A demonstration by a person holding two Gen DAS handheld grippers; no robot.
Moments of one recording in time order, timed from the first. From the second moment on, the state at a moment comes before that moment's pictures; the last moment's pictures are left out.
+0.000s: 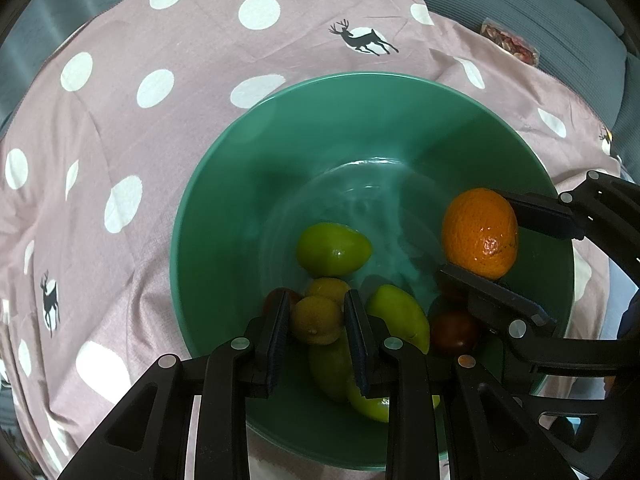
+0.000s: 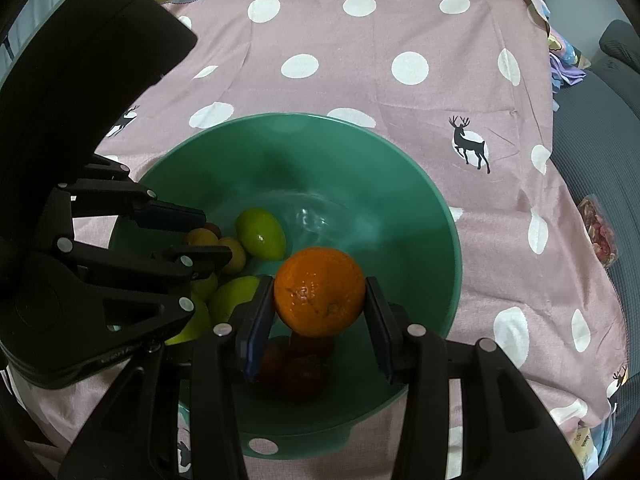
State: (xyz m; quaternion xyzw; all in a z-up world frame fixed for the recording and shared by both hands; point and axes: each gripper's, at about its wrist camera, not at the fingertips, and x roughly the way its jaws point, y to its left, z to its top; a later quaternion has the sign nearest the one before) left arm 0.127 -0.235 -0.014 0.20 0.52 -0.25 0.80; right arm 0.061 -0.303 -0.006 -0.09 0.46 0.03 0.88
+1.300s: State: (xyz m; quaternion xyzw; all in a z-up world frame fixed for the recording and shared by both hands) left arm 0.129 -0.234 -0.015 0.20 0.52 -0.25 0.79; right arm 0.062 -0.307 -0.008 -0.09 0.46 0.03 0.88
